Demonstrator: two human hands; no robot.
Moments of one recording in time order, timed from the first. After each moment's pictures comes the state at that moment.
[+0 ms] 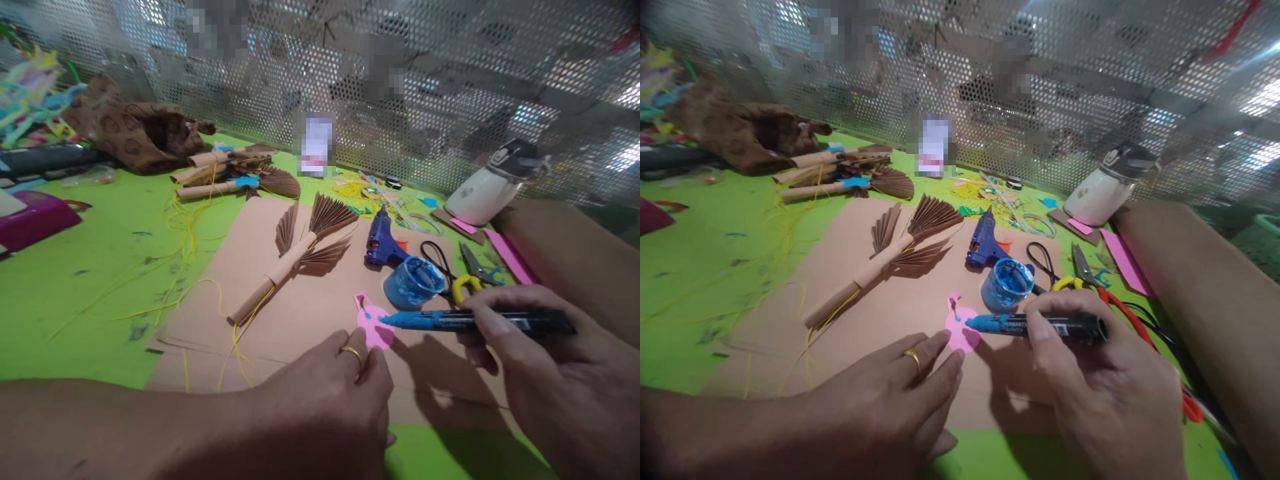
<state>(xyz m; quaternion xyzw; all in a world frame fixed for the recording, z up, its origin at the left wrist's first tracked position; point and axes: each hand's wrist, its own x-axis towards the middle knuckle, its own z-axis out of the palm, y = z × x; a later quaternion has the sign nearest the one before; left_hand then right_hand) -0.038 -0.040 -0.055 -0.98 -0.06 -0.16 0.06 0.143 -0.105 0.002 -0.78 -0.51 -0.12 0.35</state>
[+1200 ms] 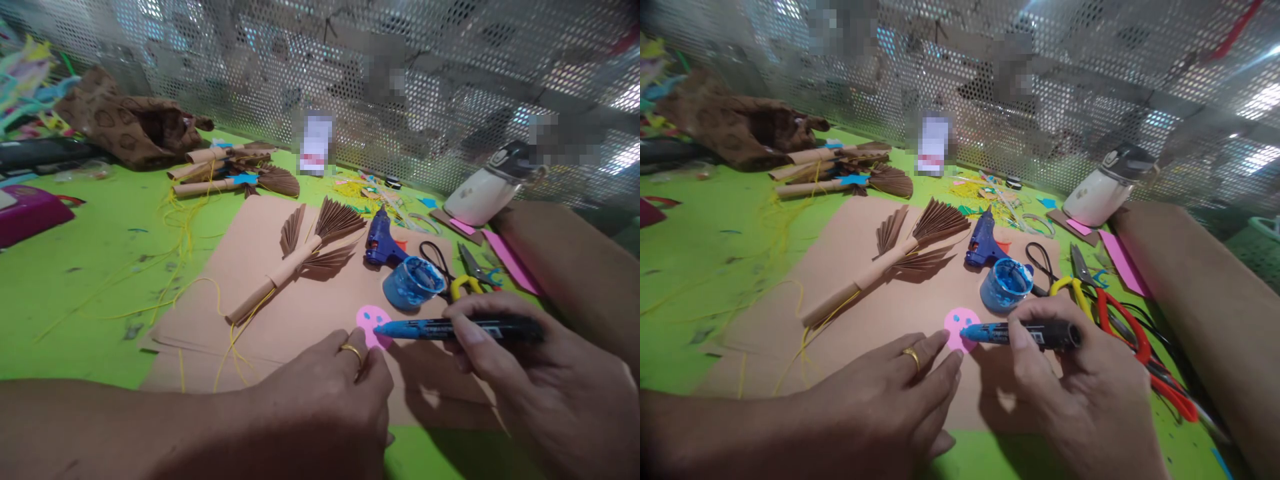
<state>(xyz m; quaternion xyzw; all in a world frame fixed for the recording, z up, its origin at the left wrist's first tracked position) -0.036 -0.040 -0.057 -0.98 -0.06 -0.19 0.06 0.143 -0.107 -0.004 -0.75 -0.56 -0.04 0.36</state>
